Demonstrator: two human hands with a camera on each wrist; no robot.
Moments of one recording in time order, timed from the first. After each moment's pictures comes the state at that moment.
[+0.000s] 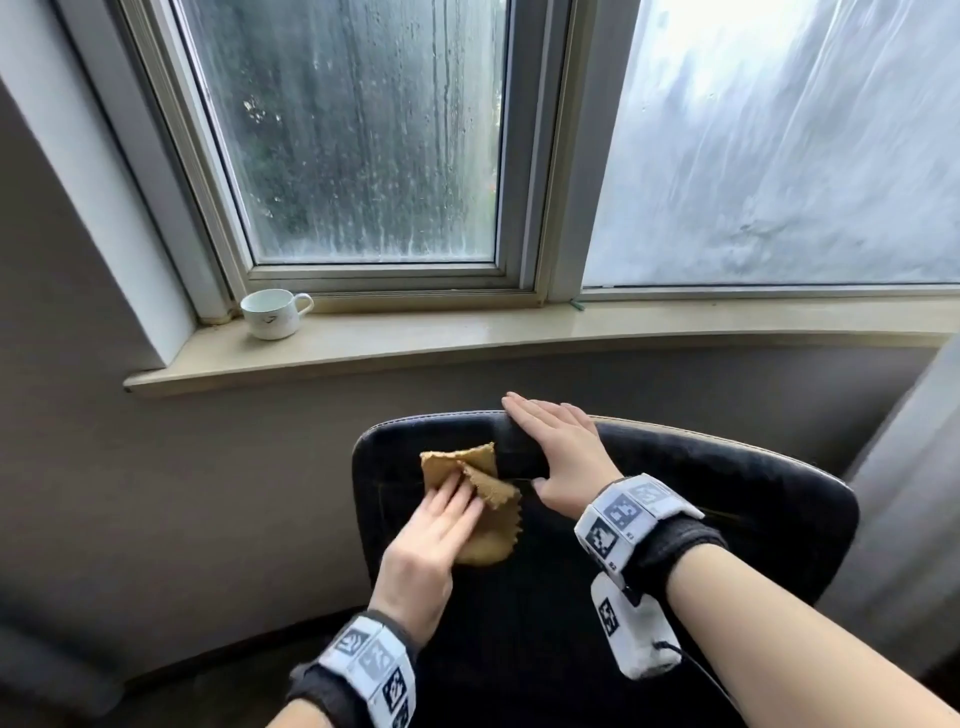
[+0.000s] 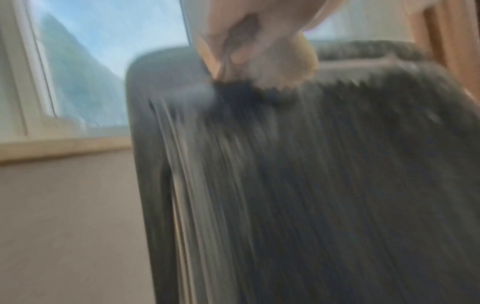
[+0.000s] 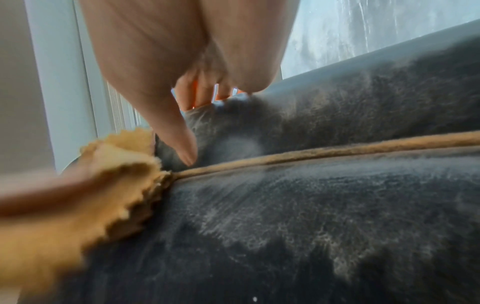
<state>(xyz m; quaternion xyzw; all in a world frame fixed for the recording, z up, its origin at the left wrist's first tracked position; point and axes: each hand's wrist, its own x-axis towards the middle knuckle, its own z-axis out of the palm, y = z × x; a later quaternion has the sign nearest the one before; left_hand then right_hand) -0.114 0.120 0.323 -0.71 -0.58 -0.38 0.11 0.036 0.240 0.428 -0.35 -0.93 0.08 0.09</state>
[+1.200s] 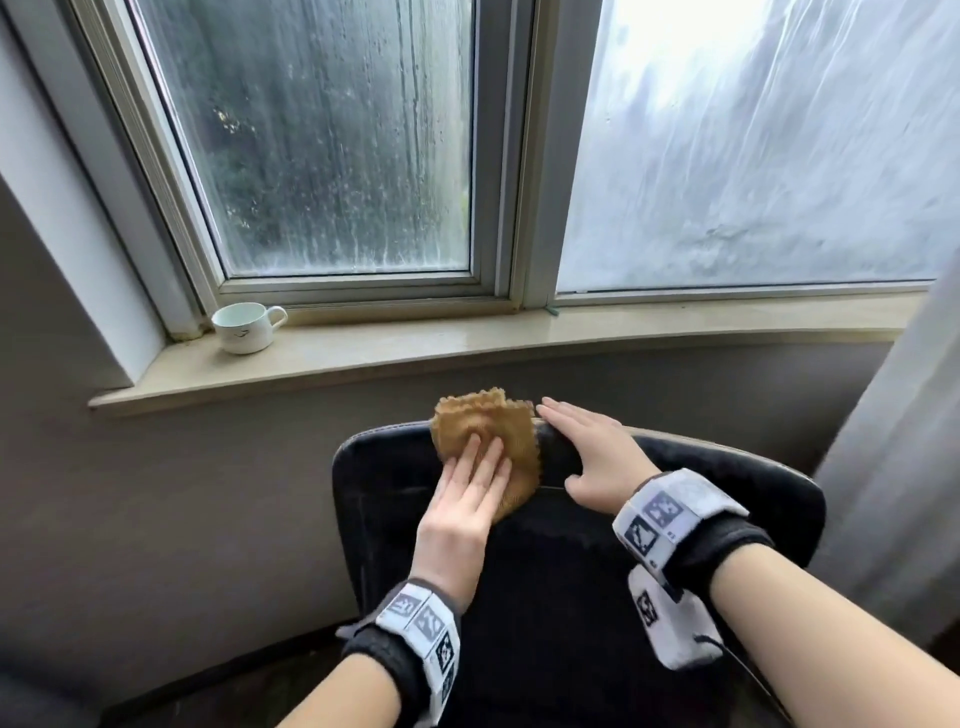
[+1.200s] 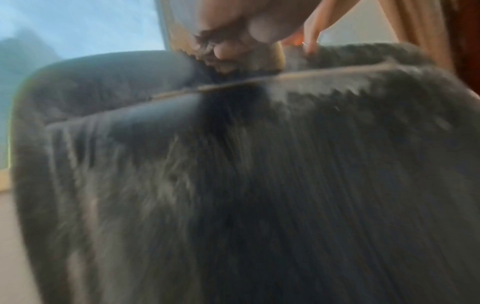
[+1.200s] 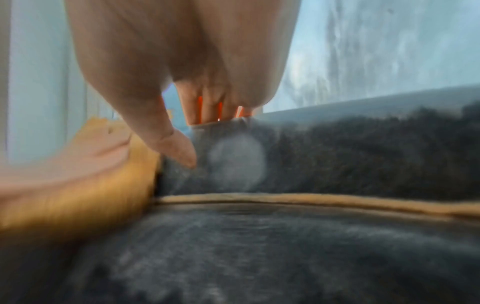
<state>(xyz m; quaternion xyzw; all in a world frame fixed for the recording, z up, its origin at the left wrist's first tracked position) -0.077 0.167 0.327 -0.71 -0.59 -0.34 0.17 0.083 0.256 0.438 -0.40 -0.91 0.11 0.08</state>
